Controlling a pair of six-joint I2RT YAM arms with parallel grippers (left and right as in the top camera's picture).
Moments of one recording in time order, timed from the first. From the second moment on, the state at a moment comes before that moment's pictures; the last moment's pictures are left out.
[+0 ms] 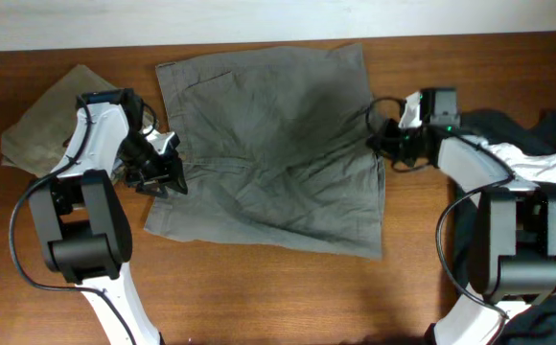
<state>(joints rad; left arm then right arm) 0.09 2.16 1.68 -1.37 0.29 0.15 -0.05 1.91 1.22 -0.36 -0.51 0.45</state>
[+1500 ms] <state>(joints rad) 0.08 2.16 1.65 -1.28 0.28 0.20 -0.14 1.82 1.59 -1.27 -0.38 0.16</state>
